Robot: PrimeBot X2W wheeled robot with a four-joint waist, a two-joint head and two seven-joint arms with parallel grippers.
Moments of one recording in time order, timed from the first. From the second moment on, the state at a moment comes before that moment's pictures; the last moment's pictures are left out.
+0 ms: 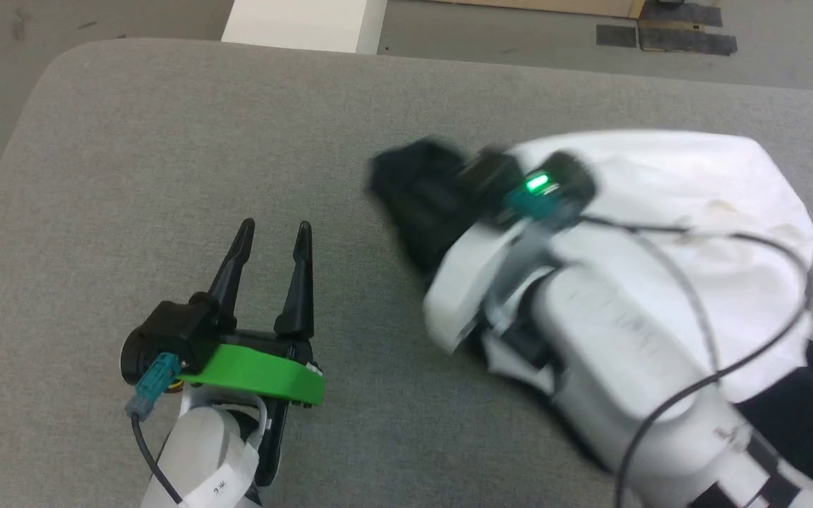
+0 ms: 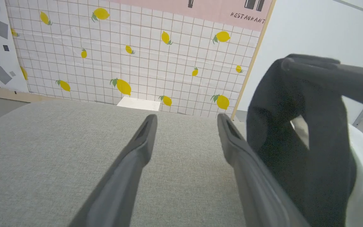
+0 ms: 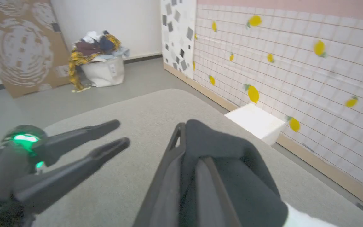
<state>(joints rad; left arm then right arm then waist) -0.21 0.05 -0.14 0.08 -0.26 -0.10 -0.26 -0.72 -0.05 0.62 0.33 0.33 0.13 0.08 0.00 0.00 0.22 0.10</state>
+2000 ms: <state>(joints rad) -0.21 0.19 0.01 0.17 -0.17 0.08 0.26 -0.07 -0.05 -0.05 0.03 0.26 0.13 -0.04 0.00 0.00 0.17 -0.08</state>
